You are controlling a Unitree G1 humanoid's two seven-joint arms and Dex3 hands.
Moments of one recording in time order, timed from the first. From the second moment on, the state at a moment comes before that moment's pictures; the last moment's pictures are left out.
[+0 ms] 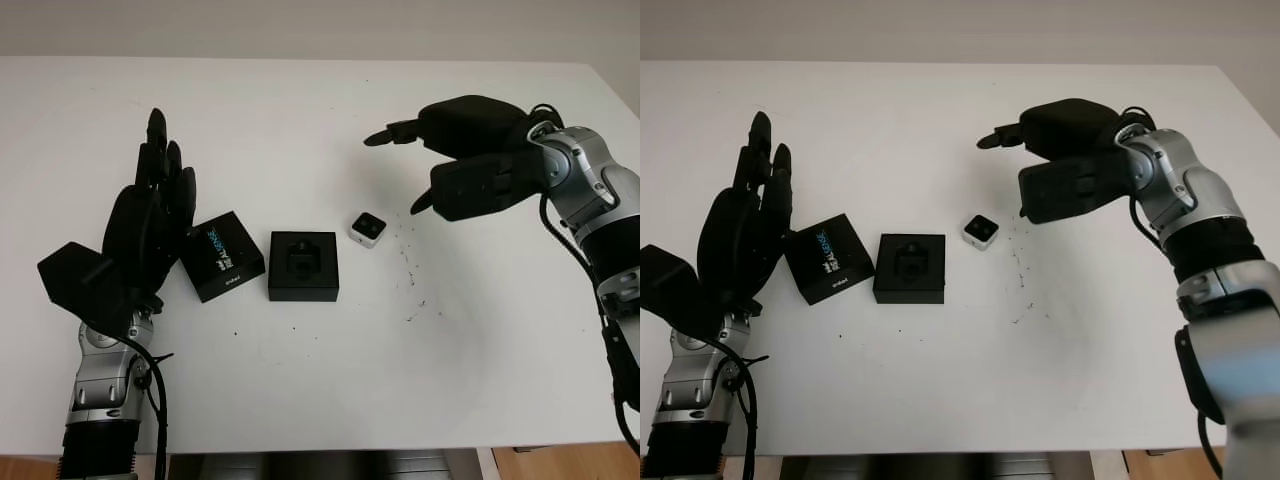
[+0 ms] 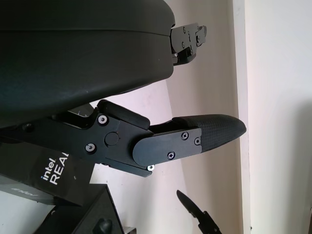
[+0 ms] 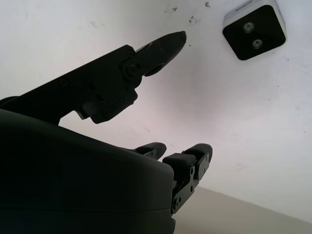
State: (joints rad) left arm -0.25 0.23 0.20 0.10 -0.17 -0.15 -0.21; right arm -1.09 -0.68 0.40 0.83 -0.70 -0.51 0.34
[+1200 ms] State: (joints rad) left arm -0.25 0.24 0.20 0.08 -0.18 -0.12 -0.22; right arm -1.05 -0.68 0.46 0.90 -0.73 -0.70 0.26
